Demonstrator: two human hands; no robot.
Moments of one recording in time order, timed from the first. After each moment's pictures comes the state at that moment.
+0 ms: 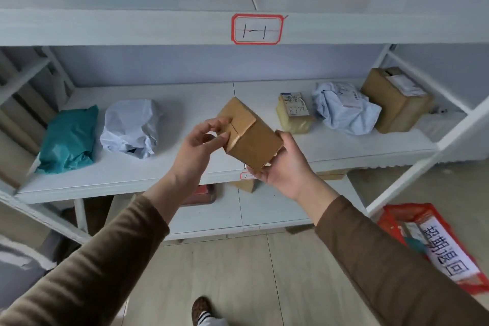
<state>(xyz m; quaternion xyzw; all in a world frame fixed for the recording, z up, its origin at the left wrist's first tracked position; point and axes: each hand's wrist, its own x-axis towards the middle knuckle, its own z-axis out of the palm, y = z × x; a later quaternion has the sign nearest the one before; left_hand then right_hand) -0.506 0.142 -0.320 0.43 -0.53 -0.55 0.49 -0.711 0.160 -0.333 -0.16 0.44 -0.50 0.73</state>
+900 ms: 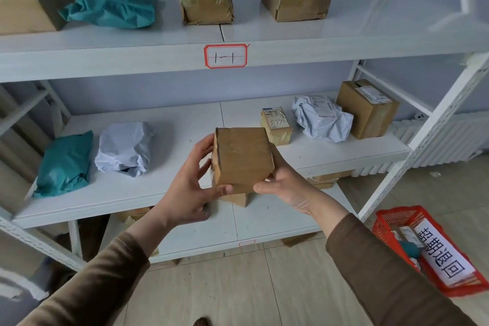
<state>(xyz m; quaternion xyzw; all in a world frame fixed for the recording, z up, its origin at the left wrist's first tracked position) -0.515 0.210 -0.308 0.34 -0.73 -0.44 0.40 -0.758 0.231 -0.307 -0.61 0.46 -0.38 0.52</state>
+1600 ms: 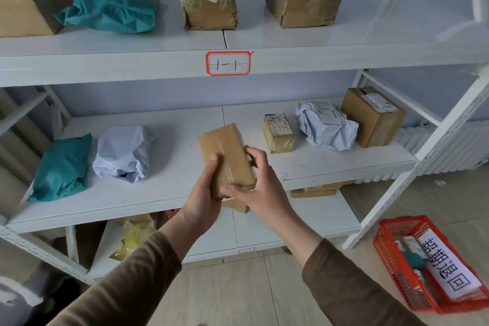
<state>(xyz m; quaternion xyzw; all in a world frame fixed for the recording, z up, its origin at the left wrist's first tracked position) -0.563 0.186 -0.328 0.36 -0.33 -0.75 0.44 -0.707 0.220 -0.312 -0.64 0.56 -0.44 0.30</state>
